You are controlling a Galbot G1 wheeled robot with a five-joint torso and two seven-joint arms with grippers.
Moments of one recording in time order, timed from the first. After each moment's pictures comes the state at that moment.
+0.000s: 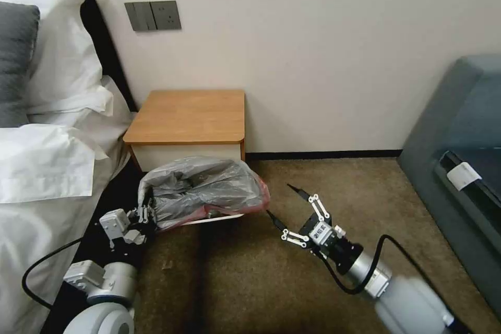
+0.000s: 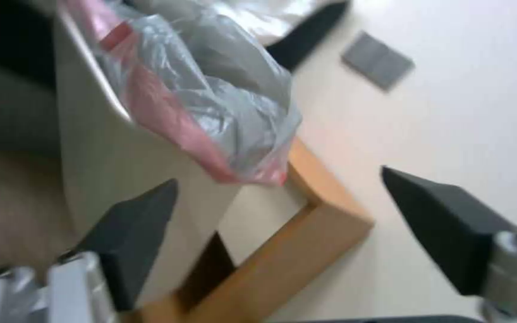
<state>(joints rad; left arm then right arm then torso) 1.70 -1.52 -0.73 -2.26 -0.47 0.14 0.04 -1.44 0.97 0.40 2.14 -0.30 0.35 -0.38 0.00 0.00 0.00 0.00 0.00</state>
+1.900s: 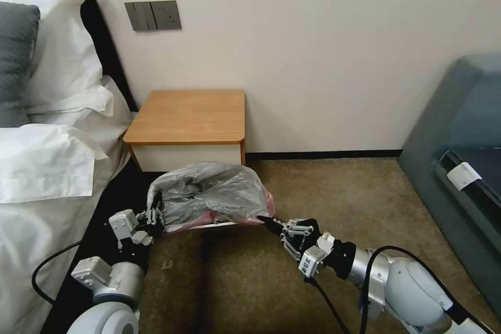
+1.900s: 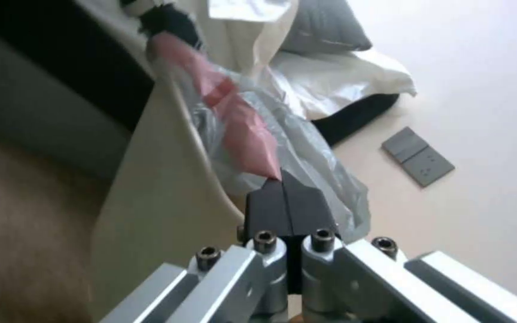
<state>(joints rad) 1.69 -1.54 -0.72 -2.30 -0.51 0.24 0.00 -1.46 0.94 0.33 2.15 -0.37 0.54 -0.36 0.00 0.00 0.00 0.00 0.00</state>
